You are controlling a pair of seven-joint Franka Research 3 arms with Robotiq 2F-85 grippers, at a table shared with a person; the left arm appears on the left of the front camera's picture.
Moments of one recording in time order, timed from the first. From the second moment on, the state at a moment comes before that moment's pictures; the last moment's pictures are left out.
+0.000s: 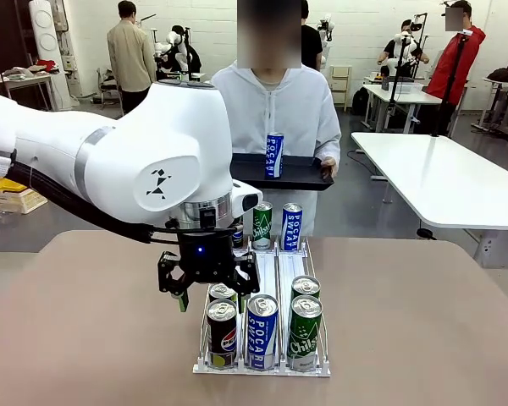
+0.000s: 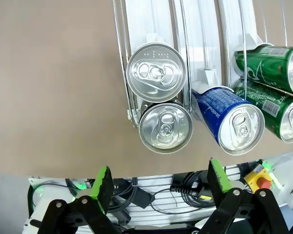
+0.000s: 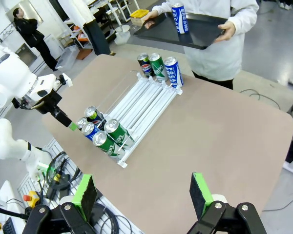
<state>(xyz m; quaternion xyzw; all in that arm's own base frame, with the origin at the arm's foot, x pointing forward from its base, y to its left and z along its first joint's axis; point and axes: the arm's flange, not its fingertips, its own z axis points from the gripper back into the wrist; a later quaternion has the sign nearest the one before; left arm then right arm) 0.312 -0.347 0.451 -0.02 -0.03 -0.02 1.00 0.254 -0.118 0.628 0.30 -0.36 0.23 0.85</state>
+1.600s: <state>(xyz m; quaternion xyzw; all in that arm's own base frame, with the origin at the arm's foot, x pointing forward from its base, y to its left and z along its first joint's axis) 0.342 -0.348 0.415 -0.02 -0.02 -0.03 1.00 0.254 -0.118 0.628 0.30 -0.36 0.23 0.85</state>
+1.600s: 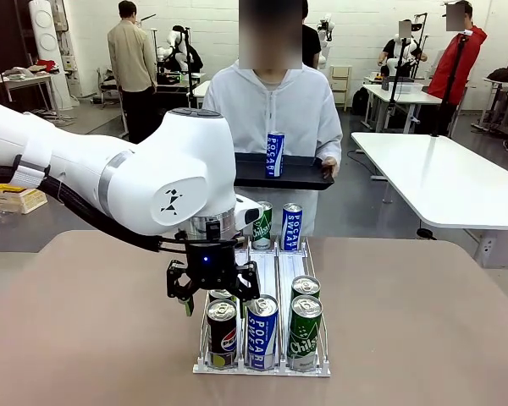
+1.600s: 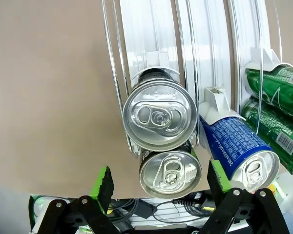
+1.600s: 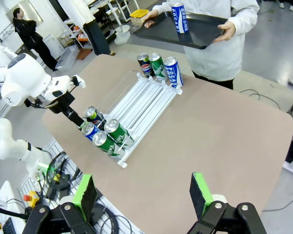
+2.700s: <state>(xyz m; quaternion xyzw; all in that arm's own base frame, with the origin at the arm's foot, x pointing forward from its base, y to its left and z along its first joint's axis) 0.355 -0.339 0.418 -0.03 -0.02 -0.02 1.00 0.254 -0.118 0.628 0.30 -0.36 0.23 0.85</state>
